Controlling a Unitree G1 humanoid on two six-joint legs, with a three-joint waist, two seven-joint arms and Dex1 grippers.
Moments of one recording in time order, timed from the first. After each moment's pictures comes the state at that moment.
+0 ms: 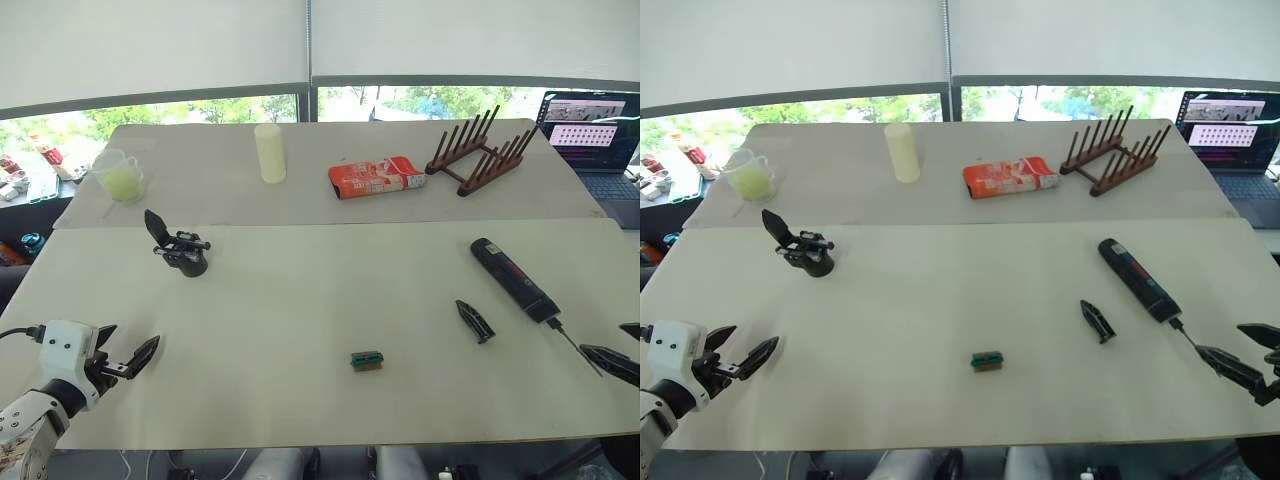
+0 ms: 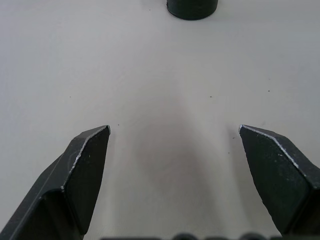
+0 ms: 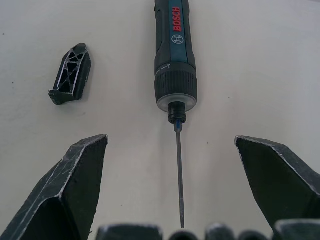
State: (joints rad) left arm 0.36 0.61 0.54 -0.20 -0.42 0.35 -0.63; right arm 0.42 -0.94 -0.81 -0.09 0.48 0.49 1.06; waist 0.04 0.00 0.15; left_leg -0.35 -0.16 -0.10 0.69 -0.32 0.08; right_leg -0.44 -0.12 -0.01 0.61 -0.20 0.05
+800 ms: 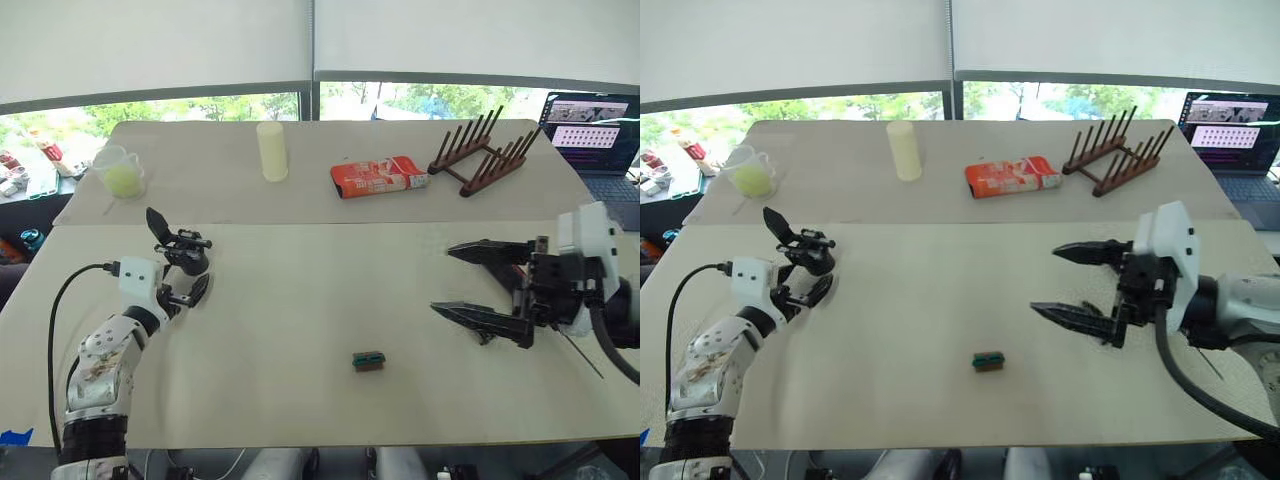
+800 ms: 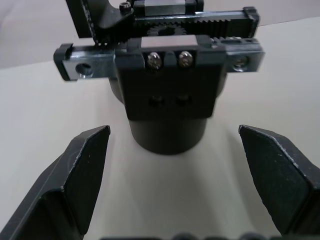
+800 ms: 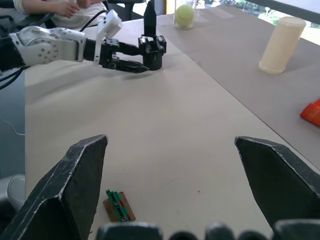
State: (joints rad) left arm -0.21 0.50 0.26 0.17 -0.25 0.23 -0.48; right arm -0.13 -0.99 -0.39 -0.64 0.90 0.74 0.91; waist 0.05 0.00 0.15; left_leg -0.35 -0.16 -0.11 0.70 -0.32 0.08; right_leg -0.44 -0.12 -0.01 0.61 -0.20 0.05
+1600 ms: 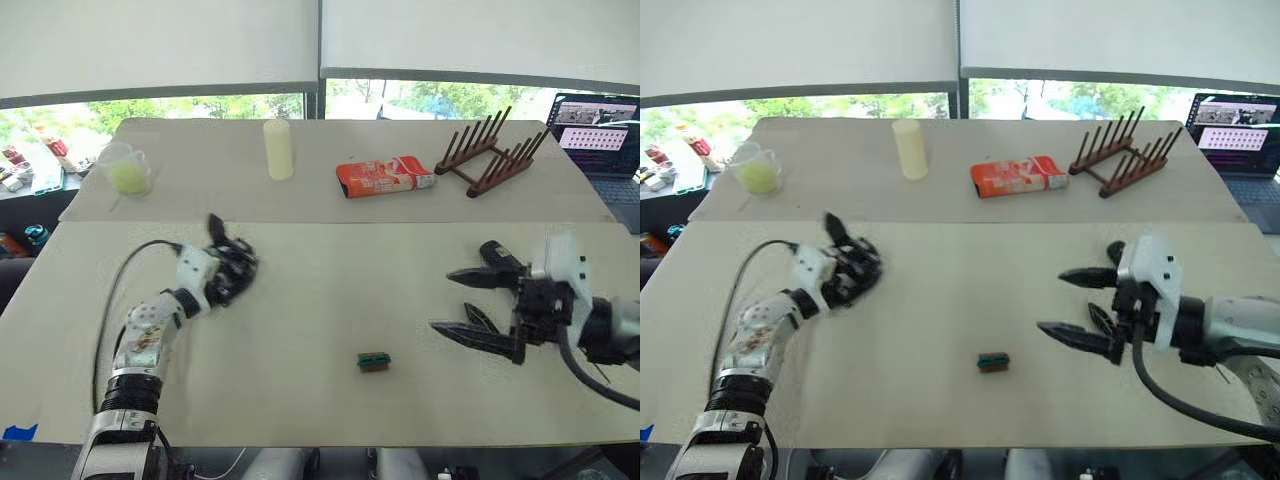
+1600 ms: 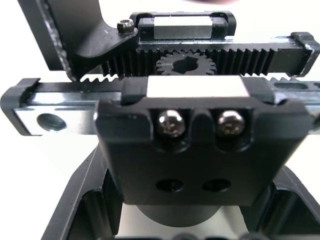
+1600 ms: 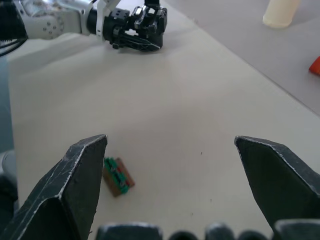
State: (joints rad) left arm -0.38 0.47 -0.01 0.36 -0.23 -0.04 -0.96; right arm 0.03 -1.01 -0.44 -0.61 0.80 0.69 1.00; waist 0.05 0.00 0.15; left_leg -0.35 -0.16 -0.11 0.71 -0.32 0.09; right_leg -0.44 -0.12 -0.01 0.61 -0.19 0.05
